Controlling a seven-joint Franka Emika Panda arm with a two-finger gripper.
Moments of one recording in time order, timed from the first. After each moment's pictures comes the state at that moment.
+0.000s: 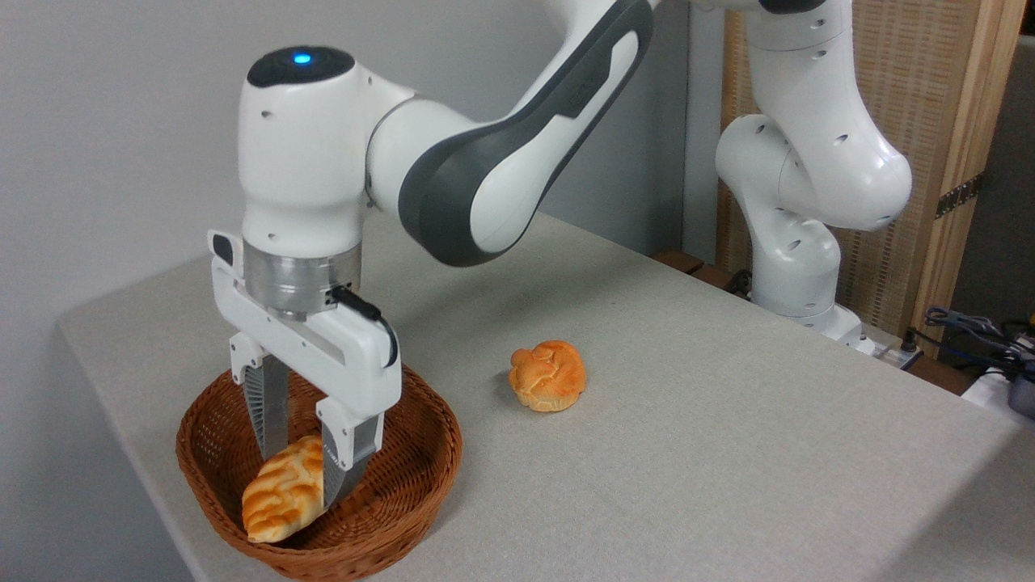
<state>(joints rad) -0.03 0.25 -0.01 -1.74 -0.15 2.24 0.60</state>
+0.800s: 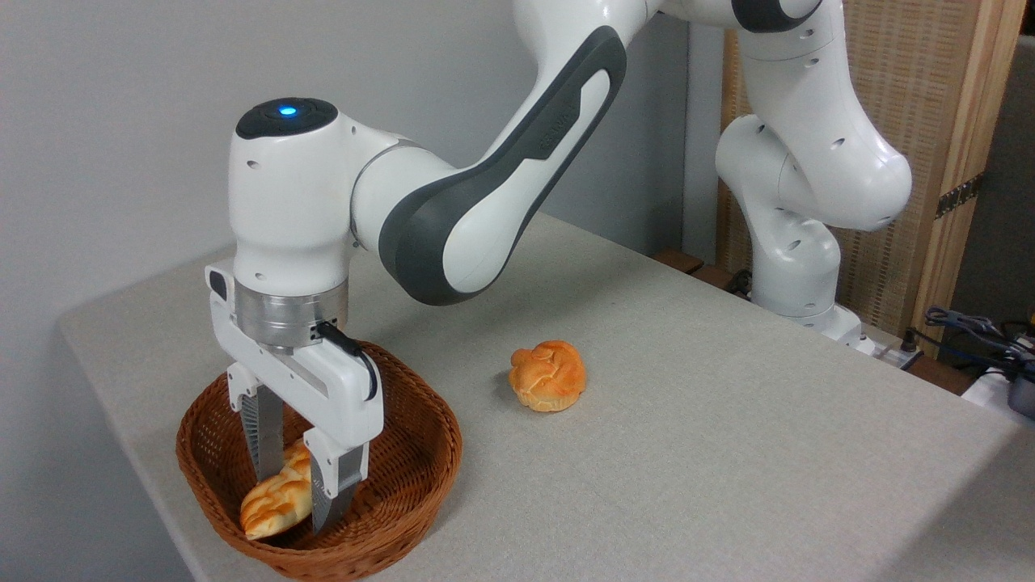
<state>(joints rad) -0.04 0.31 -0.04 -1.74 -0.11 2.30 0.60</state>
